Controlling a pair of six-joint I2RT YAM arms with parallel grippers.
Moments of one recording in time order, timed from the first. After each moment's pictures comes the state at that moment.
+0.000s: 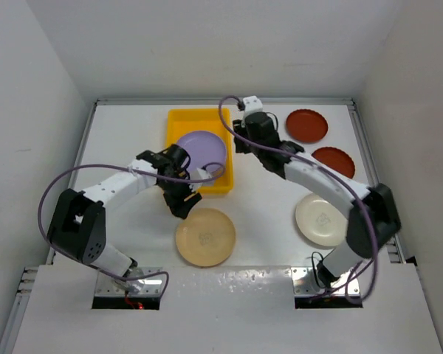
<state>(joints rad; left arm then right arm) -0.46 1.50 1.10 -0.91 0.37 0.57 0.62 1.65 1.26 -0.13 0.26 0.18</state>
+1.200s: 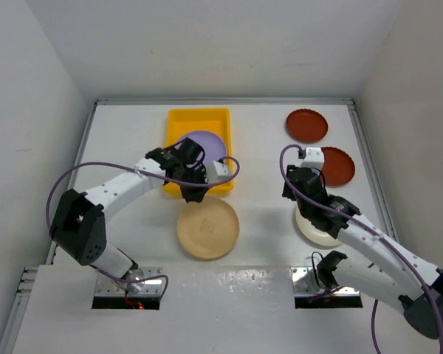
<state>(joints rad) -0.60 1.51 1.10 -0.78 0.36 0.55 0.65 0.88 0.65 -0.41 0.62 0.43</state>
